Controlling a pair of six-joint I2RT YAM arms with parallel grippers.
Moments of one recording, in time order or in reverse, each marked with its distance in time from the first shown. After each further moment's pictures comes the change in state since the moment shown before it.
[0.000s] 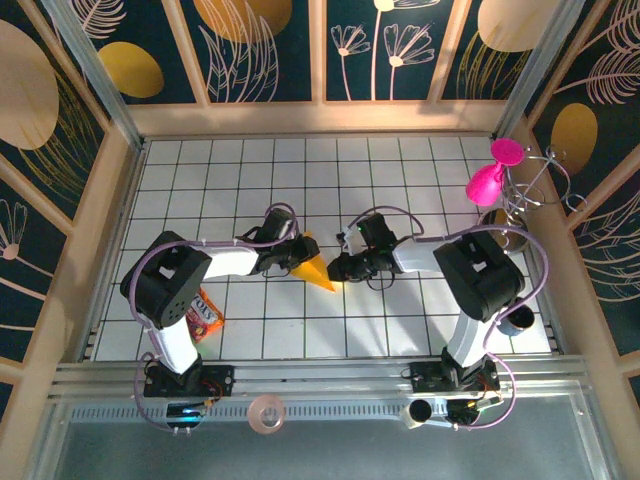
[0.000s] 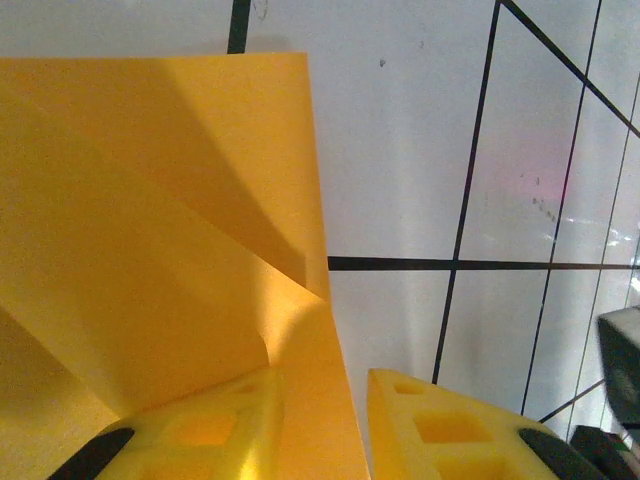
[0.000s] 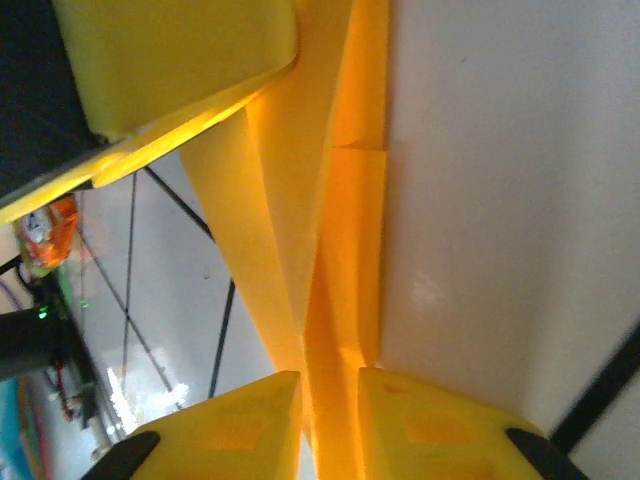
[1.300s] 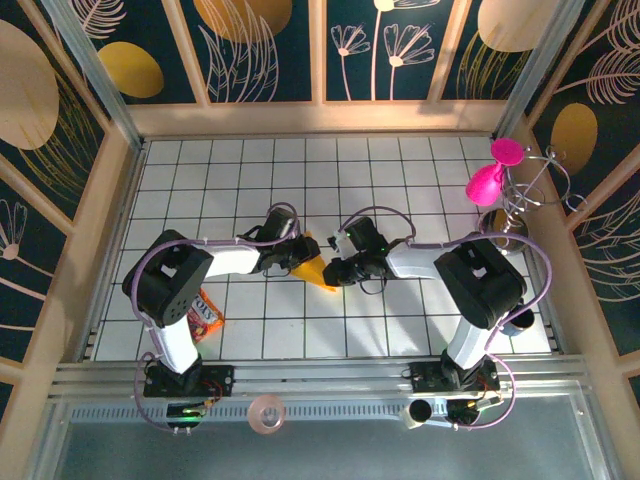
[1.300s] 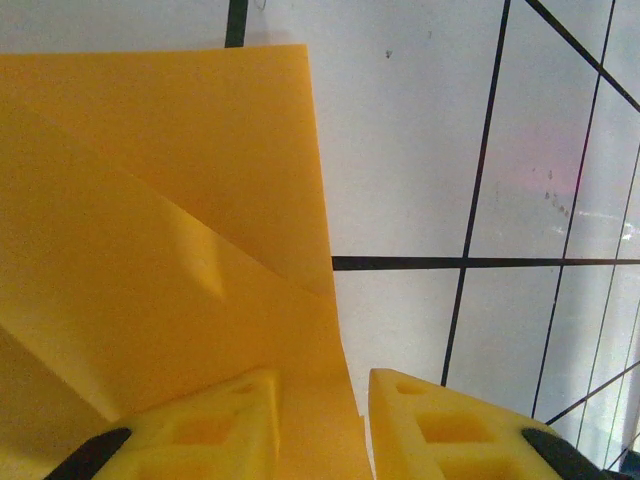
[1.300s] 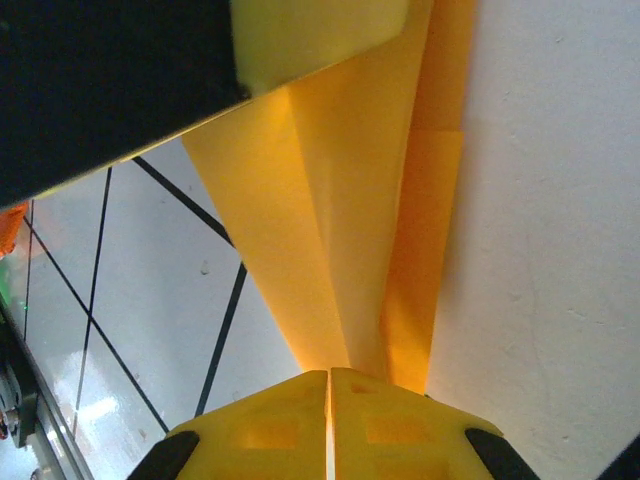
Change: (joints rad) left arm 0.000 0.014 0.019 -0.026 0.003 0.016; right arm 0.097 -0.028 0.018 -0.040 0.132 -0.005
